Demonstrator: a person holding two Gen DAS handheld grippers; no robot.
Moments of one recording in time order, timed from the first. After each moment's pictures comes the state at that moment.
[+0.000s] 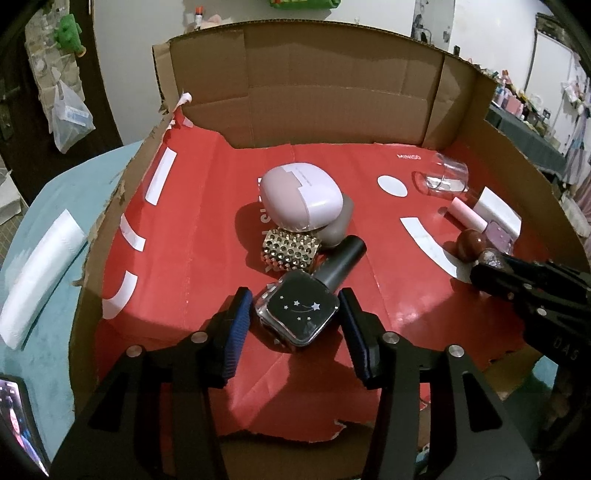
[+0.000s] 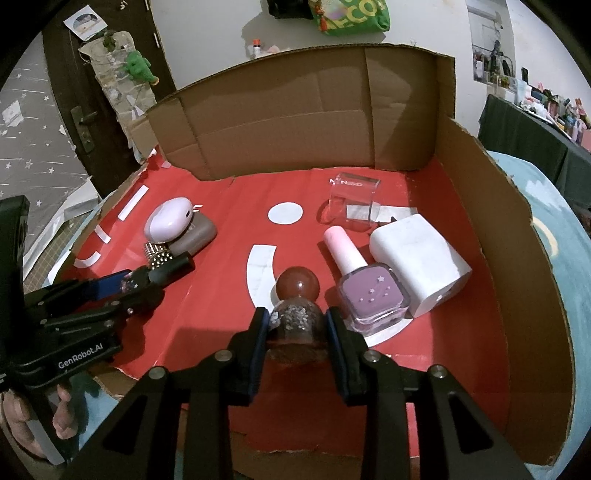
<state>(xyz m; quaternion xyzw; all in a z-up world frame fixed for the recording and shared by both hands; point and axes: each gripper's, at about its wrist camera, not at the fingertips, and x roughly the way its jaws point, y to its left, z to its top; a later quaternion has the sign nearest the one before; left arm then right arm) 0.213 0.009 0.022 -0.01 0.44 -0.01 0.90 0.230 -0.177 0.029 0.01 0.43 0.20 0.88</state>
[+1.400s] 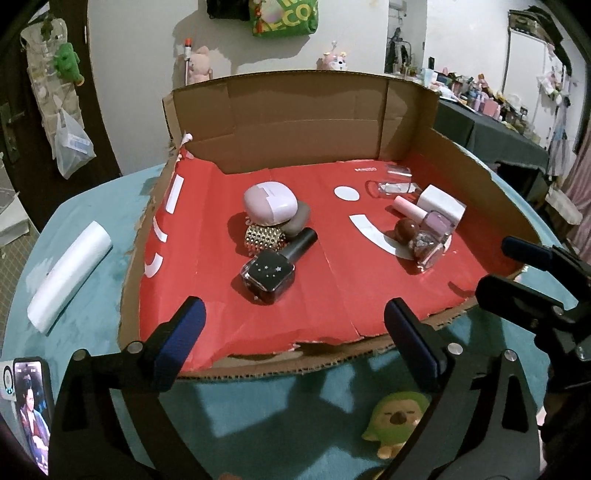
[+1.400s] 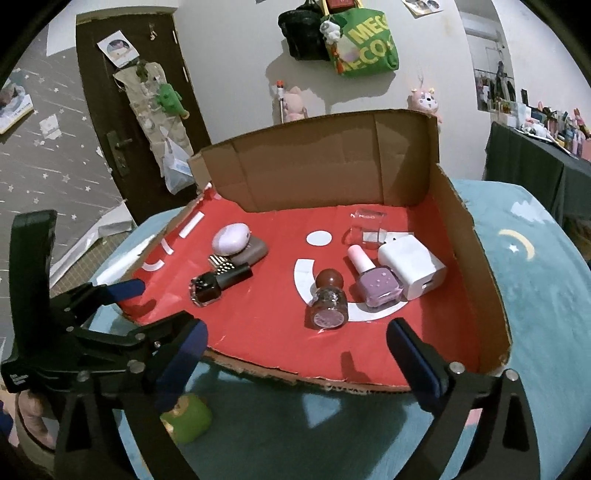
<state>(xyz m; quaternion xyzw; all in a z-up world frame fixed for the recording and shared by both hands) 0.149 -0.007 0.060 0.01 0.39 -0.04 0.92 0.160 -0.195 0.069 0.04 0.35 0.24 0.90</state>
